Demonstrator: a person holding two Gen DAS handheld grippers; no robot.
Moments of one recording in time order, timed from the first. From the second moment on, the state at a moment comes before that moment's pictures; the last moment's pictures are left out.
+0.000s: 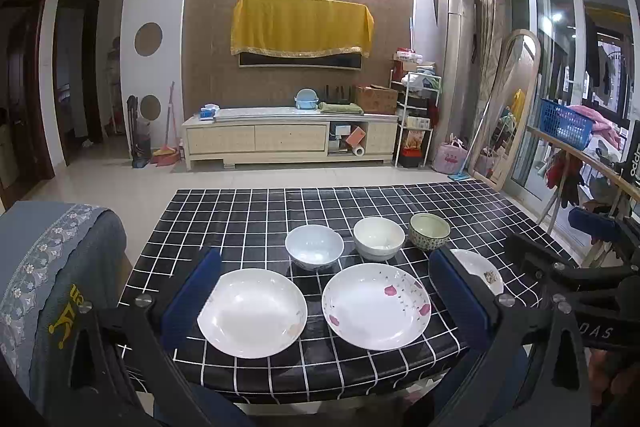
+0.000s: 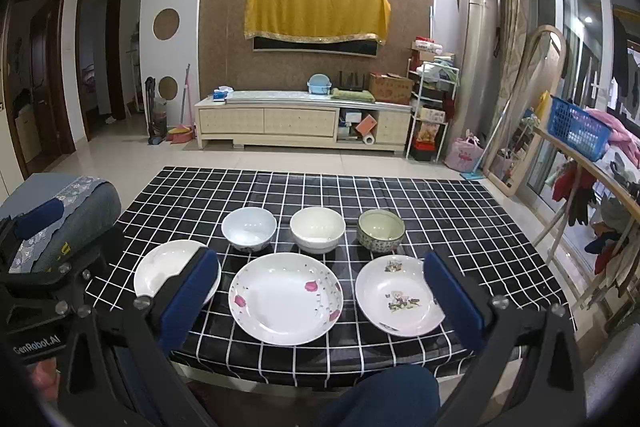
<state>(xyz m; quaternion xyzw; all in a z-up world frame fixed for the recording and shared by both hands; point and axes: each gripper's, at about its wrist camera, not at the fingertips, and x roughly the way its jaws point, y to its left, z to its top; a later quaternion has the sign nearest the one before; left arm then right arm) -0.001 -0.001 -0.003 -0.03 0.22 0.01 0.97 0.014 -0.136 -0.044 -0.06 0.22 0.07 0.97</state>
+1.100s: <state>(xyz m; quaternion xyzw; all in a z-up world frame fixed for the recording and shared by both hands) -0.001 -0.001 -0.006 -0.03 0.23 0.01 0.97 0.014 -0.136 -0.044 -0.06 0.23 0.06 0.97</state>
